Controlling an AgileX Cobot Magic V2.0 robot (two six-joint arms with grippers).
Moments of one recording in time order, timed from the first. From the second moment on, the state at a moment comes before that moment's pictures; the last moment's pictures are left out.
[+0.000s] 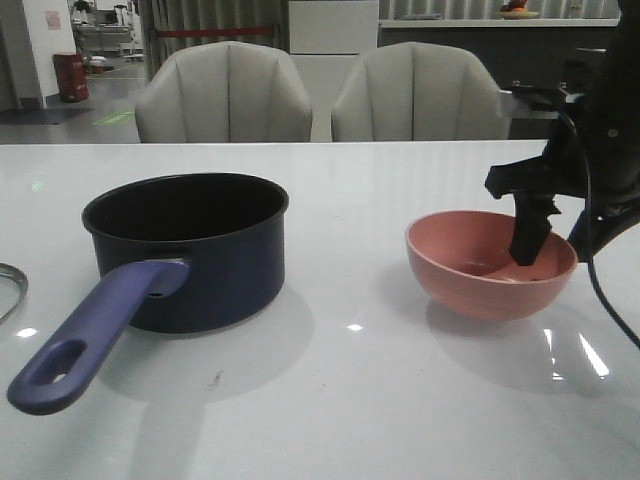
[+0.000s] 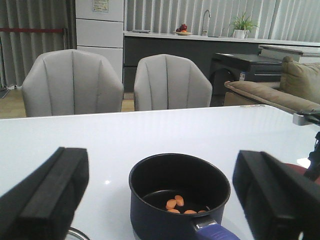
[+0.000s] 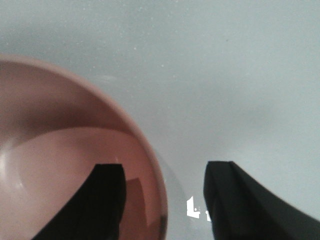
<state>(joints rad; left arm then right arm) -0.31 0.14 -0.25 -0.09 0.13 -0.01 0.16 1.84 -1.24 0.15 0.67 -0.11</state>
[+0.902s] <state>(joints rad) -0.31 0.14 -0.25 -0.09 0.13 -0.01 0.25 0.86 -0.56 0.18 0.09 -0.18</state>
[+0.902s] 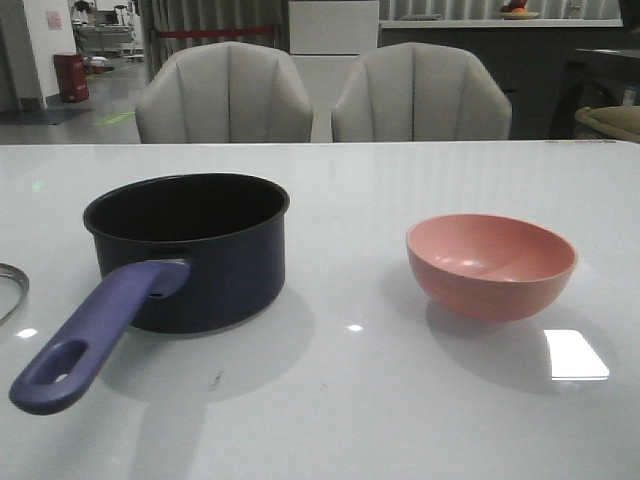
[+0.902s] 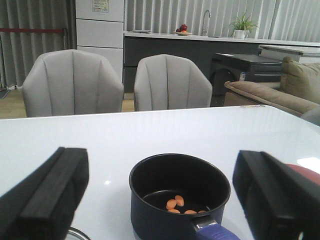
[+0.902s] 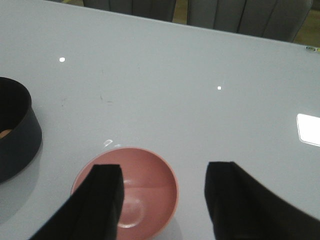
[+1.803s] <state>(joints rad) -0.31 0.14 -0.25 -0.09 0.18 -0.01 0.25 0.41 -0.15 0.22 -0.09 -0.18</state>
